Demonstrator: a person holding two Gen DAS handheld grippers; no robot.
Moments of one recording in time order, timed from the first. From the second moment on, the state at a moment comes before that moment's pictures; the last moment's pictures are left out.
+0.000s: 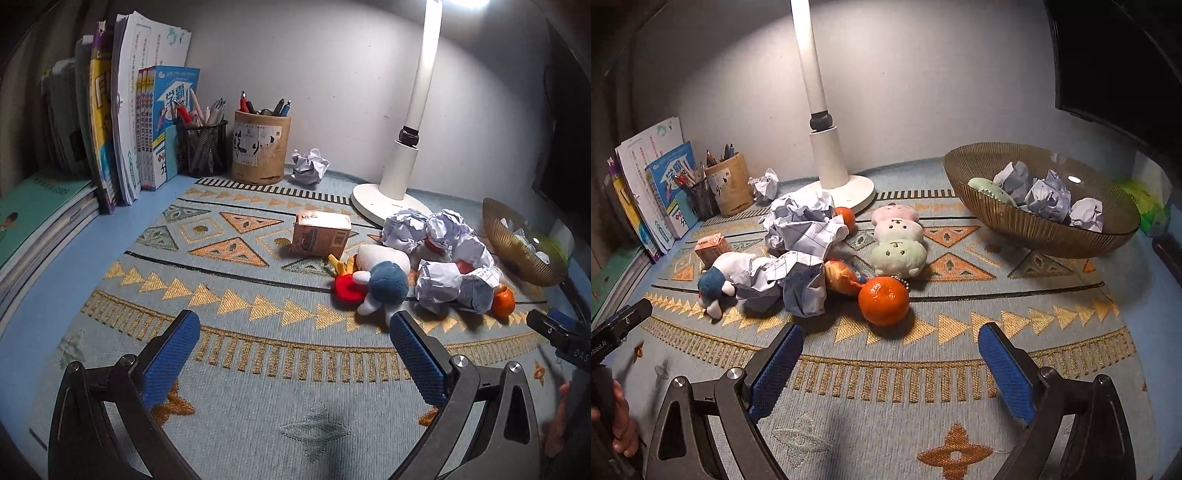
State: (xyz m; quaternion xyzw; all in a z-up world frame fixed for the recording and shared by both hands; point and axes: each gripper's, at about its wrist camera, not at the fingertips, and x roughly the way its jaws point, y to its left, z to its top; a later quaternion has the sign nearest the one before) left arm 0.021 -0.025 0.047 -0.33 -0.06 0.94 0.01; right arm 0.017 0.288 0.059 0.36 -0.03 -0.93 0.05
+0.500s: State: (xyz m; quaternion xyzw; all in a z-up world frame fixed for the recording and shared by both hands) left arm -0.006 -0.008 0.051 -0.38 -0.05 0.92 0.06; right arm 0.001 0.302 0.052 0.39 -0.06 -0.92 0.05
